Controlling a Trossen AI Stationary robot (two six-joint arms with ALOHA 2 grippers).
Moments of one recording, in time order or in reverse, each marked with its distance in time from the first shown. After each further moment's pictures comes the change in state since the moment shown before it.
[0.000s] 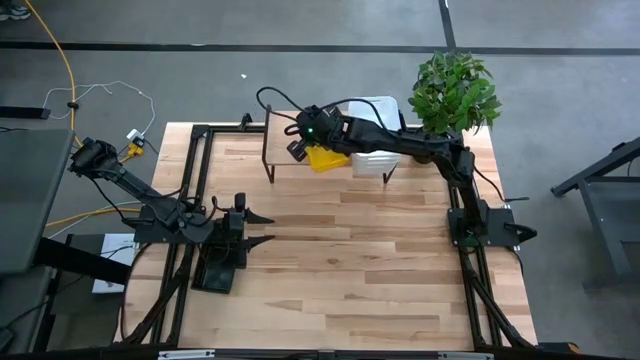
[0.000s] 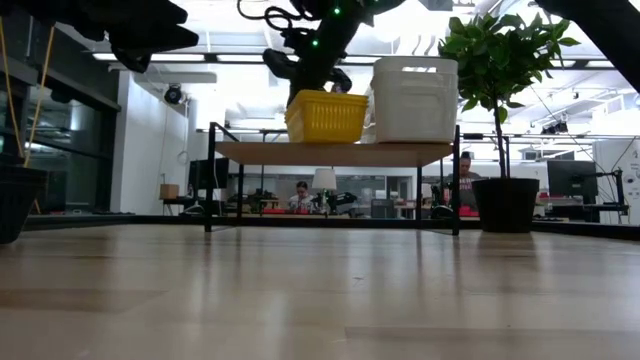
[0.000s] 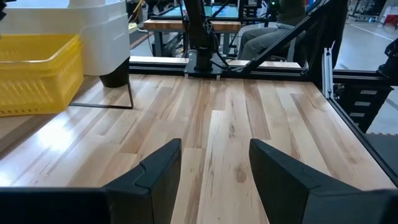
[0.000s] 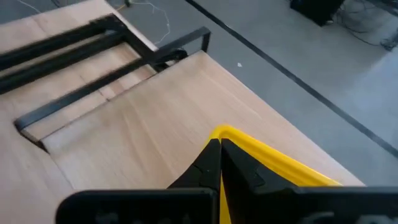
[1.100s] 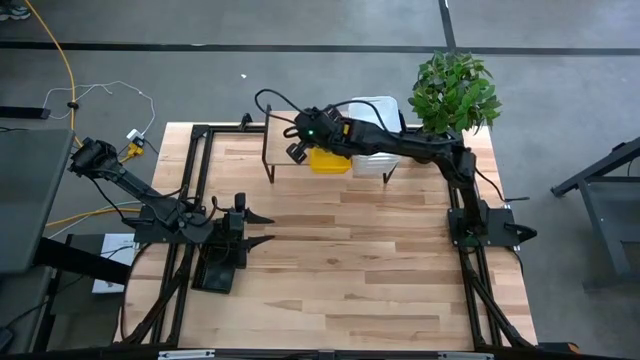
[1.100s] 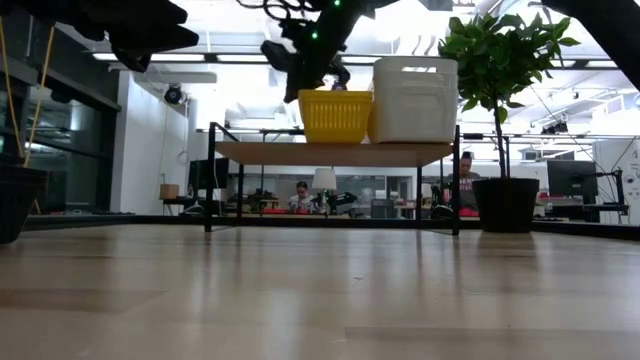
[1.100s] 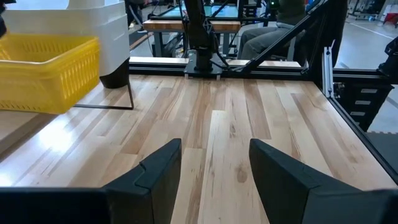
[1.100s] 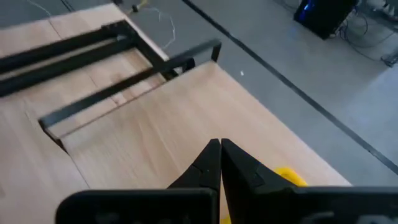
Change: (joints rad) left arm 0.000 0.000 0.000 0.000 0.000 0.008; right arm 0.014 -0.012 0.000 0.019 0.005 -0.048
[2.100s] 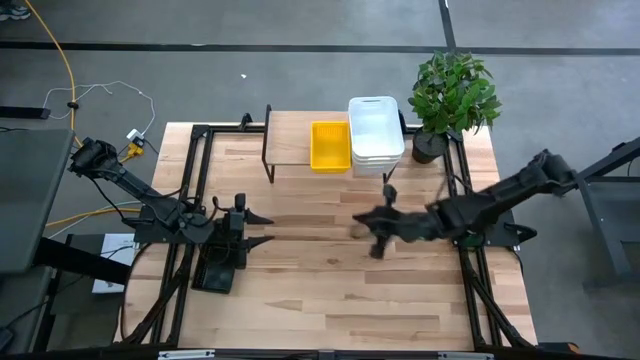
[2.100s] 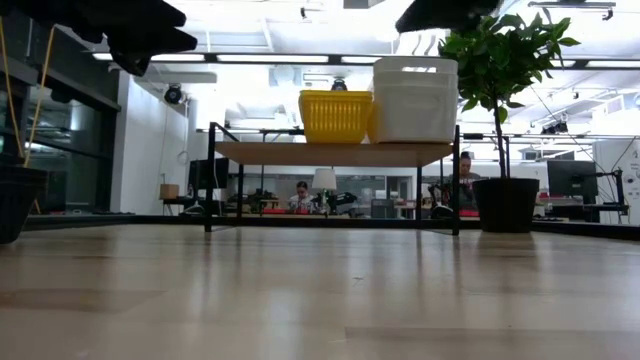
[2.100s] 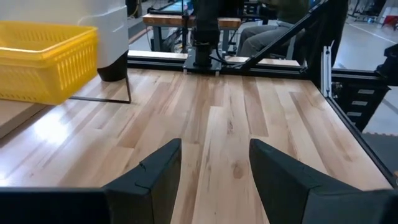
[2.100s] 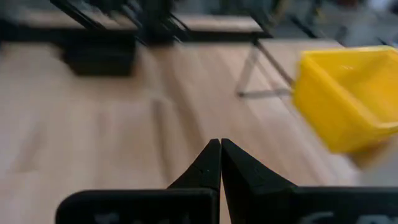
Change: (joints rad) left arm 0.000 0.000 0.000 -0.020 0.006 -0.045; right arm 0.600 -0.782 -1.032 0.359 0.138 0.018
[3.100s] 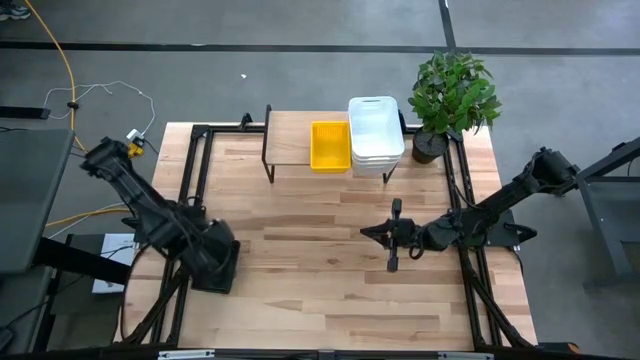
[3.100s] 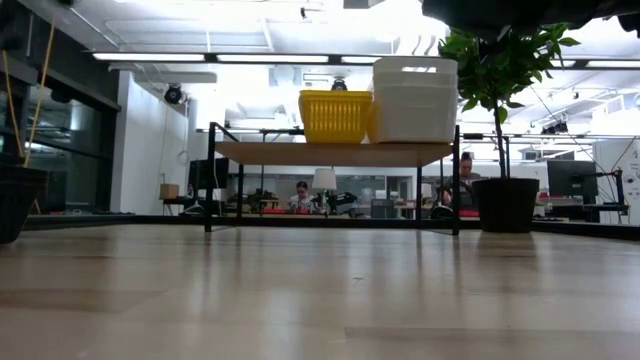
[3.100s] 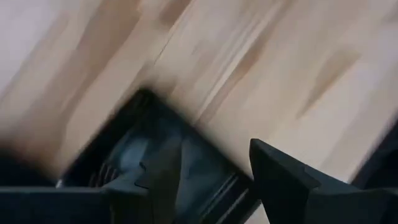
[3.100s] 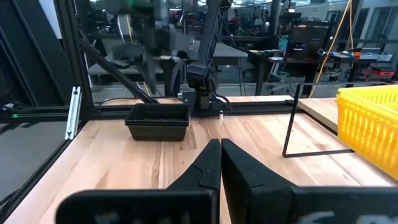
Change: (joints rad) left arm -0.211 0.263 0.563 -1.353 0.389 -1.167; right arm 0.137 -0.063 -0.495 0.947 -0.004 -0.174
